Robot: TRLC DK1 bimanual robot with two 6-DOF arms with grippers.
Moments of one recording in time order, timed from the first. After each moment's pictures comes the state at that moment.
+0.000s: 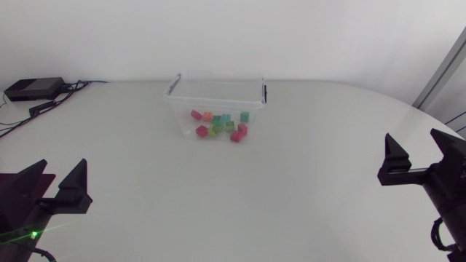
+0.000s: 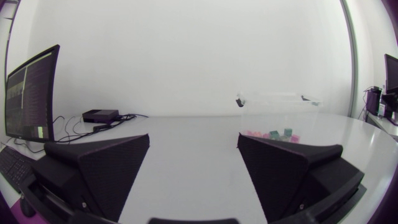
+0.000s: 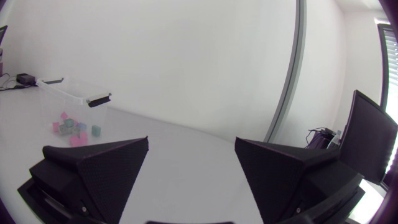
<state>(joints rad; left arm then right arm) 0.07 0.06 0.04 -0.03 0.01 0.04 -0.08 0.45 0.18 0.23 0.05 -0.25</state>
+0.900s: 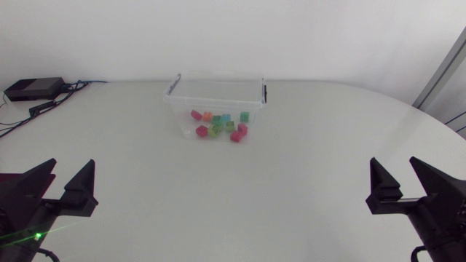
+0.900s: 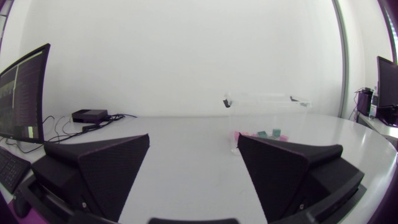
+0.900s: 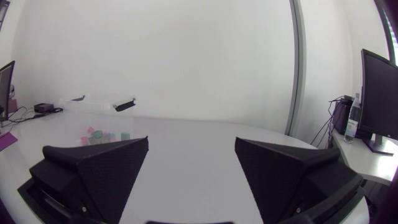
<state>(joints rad) 0.01 0.06 0.04 -0.03 0.02 0.03 -0.01 0.06 0.03 -0.01 0.01 -0.03</state>
